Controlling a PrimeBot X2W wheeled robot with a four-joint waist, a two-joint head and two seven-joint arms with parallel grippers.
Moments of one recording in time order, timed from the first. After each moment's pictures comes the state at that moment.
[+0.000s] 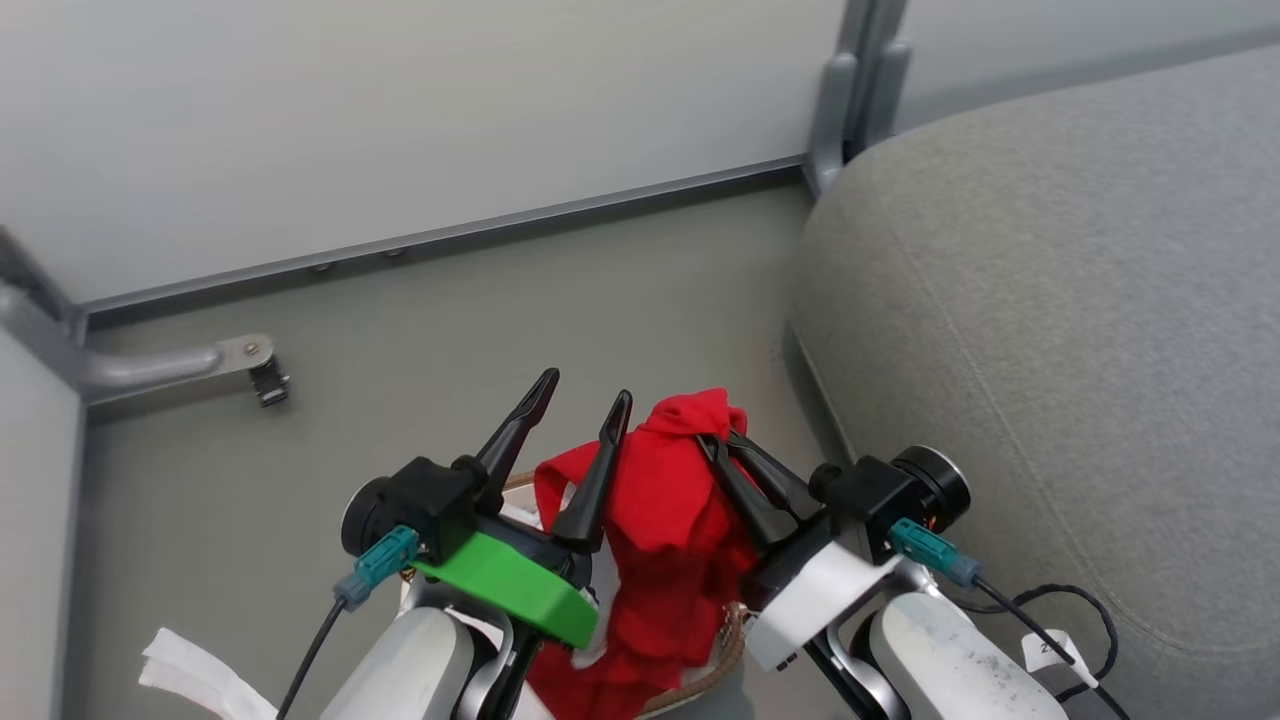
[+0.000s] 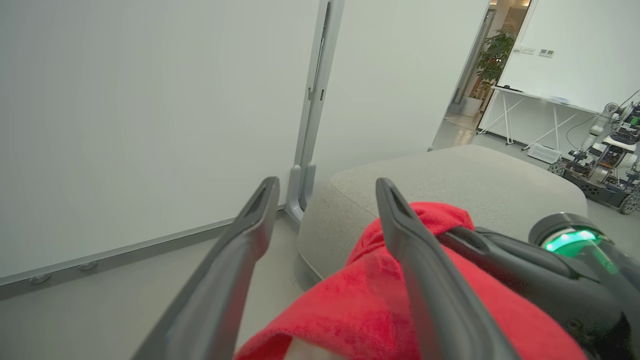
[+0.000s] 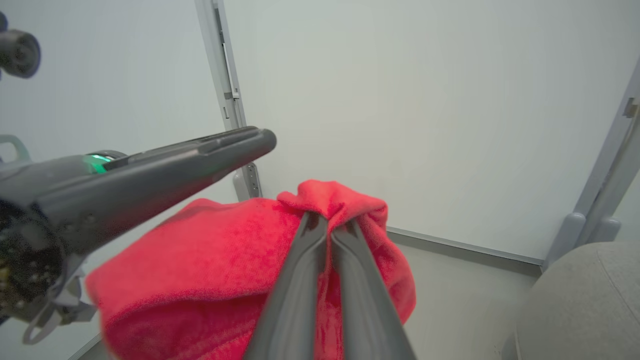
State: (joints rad) left arm -0.30 0.14 -0.56 0.23 -0.50 -0.13 -0.26; right arm -0.33 -0.05 0.55 0.24 0.25 0.13 -0.26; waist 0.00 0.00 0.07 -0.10
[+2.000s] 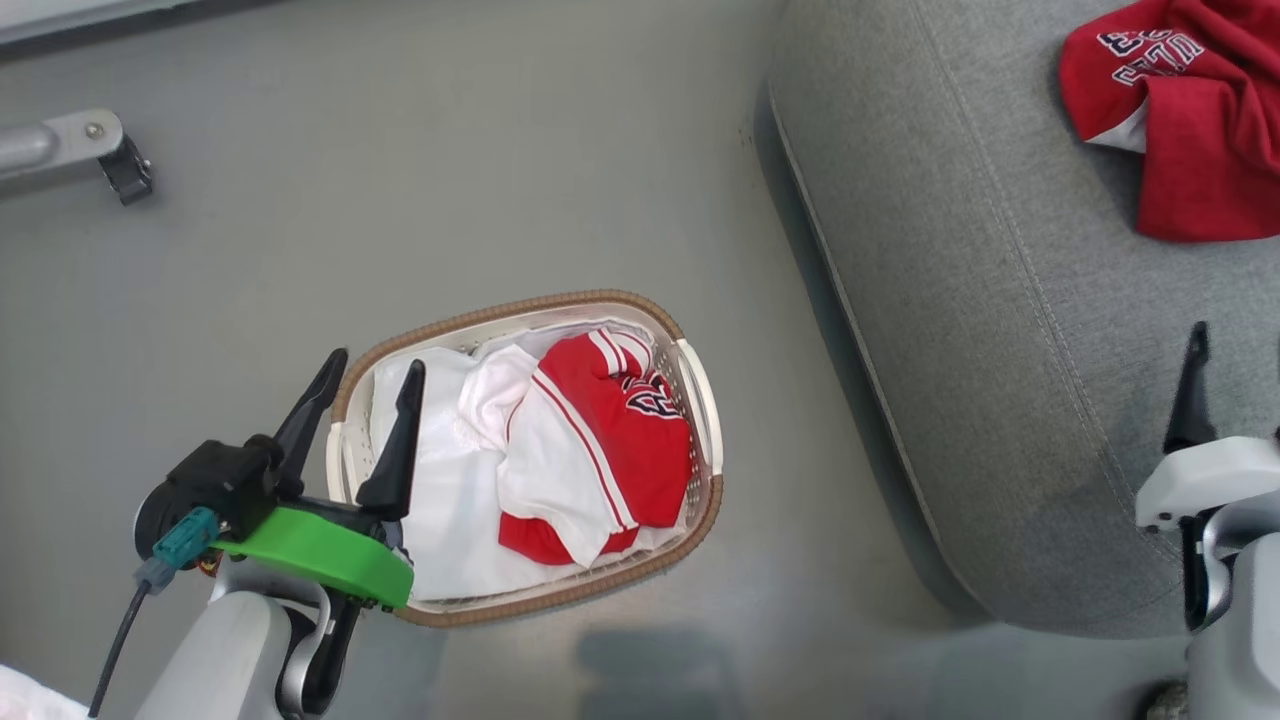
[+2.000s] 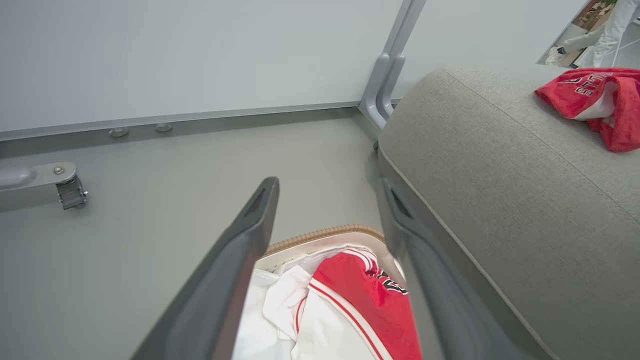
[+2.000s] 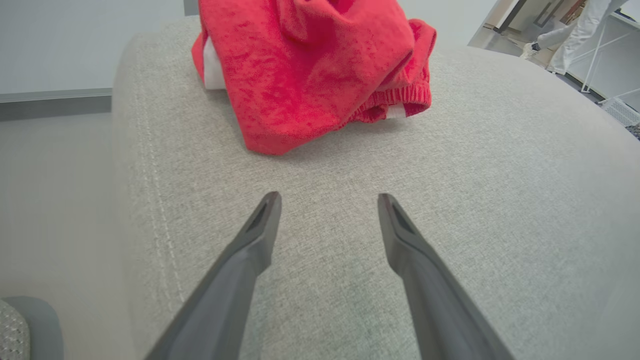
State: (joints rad) left arm -0.29 0.32 -0.39 0.27 -0.54 -0.13 -0.26; right arm -0.38 -0.06 -0.47 0.44 -0.15 0.13 -0.26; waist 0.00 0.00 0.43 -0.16
